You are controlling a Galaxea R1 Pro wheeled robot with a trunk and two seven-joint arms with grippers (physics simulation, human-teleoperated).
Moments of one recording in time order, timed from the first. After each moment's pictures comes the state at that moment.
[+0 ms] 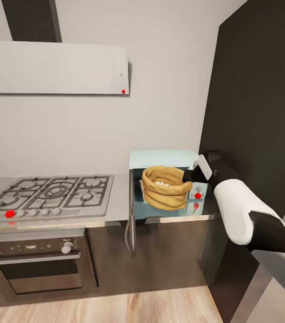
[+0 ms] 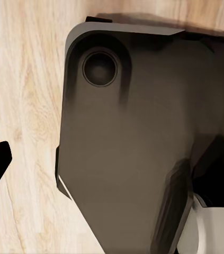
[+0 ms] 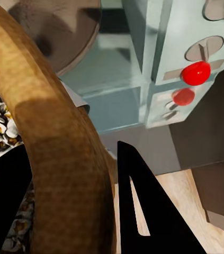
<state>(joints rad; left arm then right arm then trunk) 0.00 -0.01 0.01 -0.06 0.12 -0.01 0.00 -1.36 0.04 -0.22 -0.46 0.02 1.04 -0.13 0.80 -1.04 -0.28</state>
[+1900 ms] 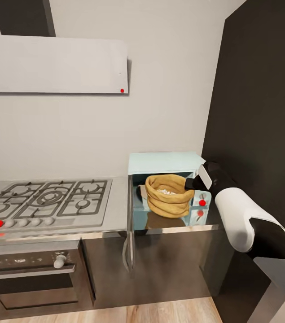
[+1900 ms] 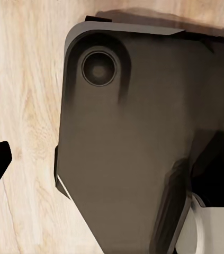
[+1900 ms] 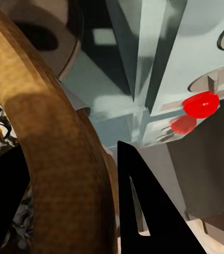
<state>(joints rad) 0.00 -0.01 0.02 -0.06 0.12 -0.01 0.00 -1.30 0.02 -0.22 -0.42 0.04 0.95 -0.13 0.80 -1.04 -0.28</state>
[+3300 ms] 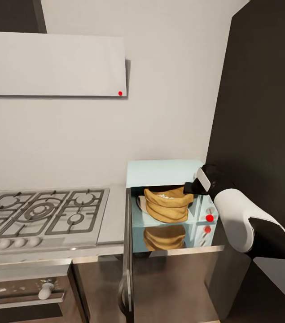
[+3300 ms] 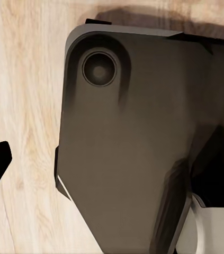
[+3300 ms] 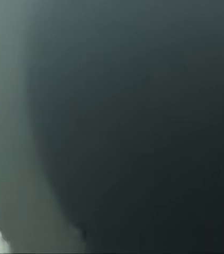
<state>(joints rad) 0.00 -0.01 0.02 -0.06 0.12 -0.01 0.00 -1.30 0.02 -0.22 -0.36 0.03 0.97 -0.13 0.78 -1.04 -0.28</state>
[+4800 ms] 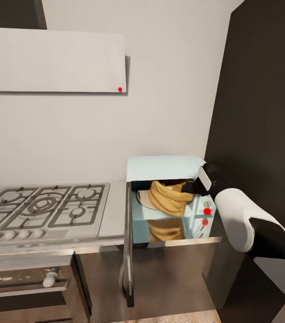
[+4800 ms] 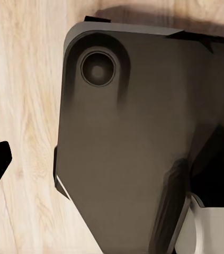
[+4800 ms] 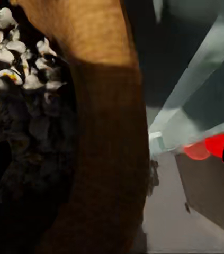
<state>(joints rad) 0.00 -0.01 0.02 -0.06 0.12 -0.01 0.00 -1.30 0.02 -0.22 -0.39 0.04 1.01 -0.13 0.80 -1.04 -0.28</state>
